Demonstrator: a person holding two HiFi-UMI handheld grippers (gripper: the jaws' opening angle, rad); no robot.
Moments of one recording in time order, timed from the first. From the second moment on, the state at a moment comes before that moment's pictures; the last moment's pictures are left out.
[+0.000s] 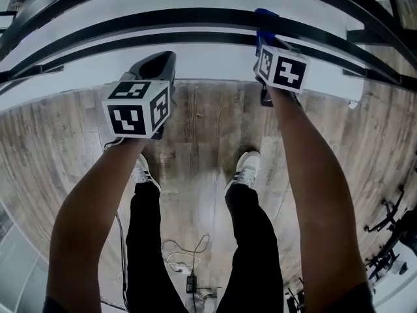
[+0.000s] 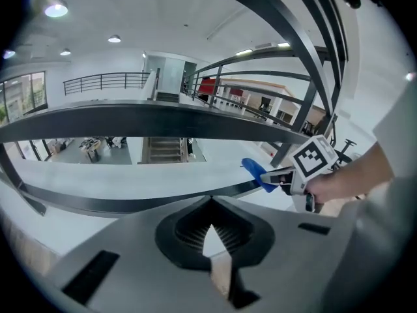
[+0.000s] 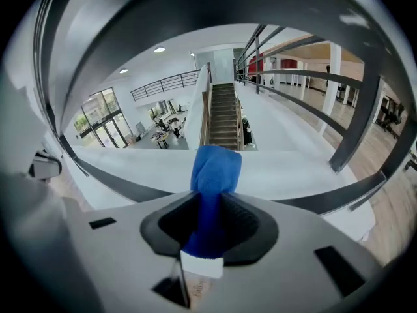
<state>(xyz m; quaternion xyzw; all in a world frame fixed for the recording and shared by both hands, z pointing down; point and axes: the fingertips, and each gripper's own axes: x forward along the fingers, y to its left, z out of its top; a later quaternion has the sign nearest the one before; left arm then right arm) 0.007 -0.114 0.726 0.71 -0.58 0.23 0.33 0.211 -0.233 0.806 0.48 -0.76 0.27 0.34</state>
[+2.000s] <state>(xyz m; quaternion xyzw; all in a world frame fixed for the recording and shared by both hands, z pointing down) 0.086 0.089 0.397 0.71 -0.59 0.14 0.35 0.293 0.047 0.382 0.51 -0.80 0.20 0.23</state>
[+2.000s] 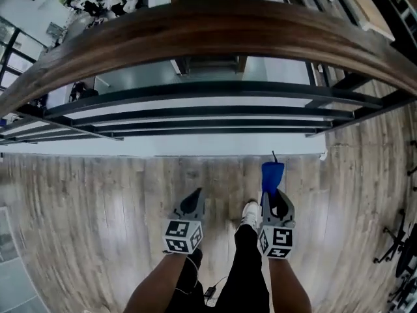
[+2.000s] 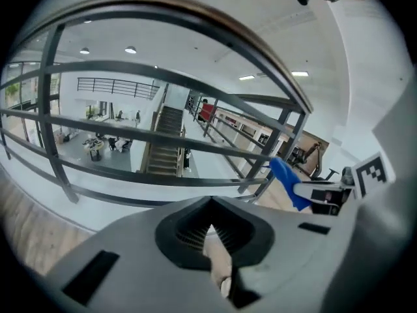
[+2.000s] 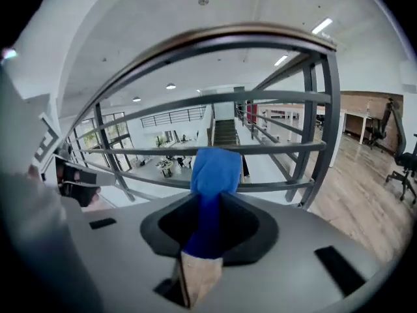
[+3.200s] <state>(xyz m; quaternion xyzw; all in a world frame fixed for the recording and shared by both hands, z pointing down) 0.004 0.309 0.010 0.78 -0.61 0.01 0.16 0.185 0.296 0.004 0.49 -0.86 0.02 0.09</state>
